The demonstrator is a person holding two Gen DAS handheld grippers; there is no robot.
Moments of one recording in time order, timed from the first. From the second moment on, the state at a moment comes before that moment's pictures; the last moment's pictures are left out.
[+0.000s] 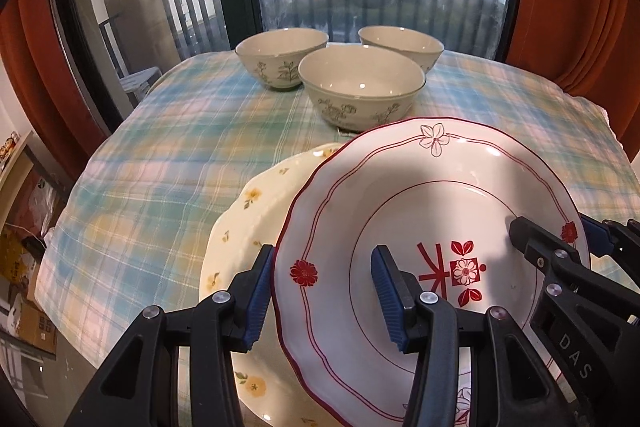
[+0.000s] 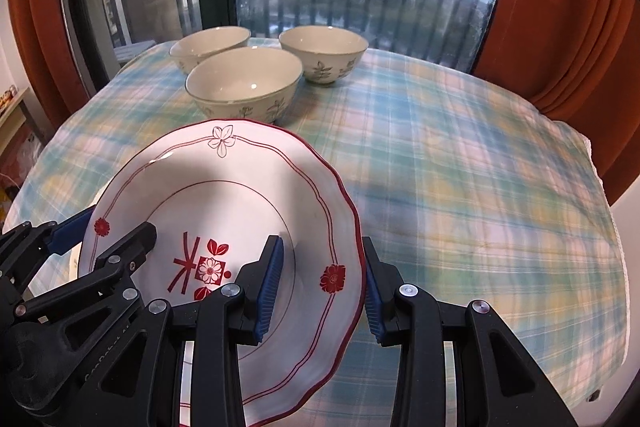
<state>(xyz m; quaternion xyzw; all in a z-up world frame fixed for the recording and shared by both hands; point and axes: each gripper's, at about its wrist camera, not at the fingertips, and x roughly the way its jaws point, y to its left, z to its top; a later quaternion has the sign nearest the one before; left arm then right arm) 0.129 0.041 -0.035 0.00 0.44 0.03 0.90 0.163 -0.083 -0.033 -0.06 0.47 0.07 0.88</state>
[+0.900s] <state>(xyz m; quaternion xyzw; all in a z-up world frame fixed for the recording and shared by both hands) 0.123 0.046 -0.055 0.02 0.43 0.04 0.90 0.150 -0.083 -0.027 -0.05 0.43 0.11 0.90</state>
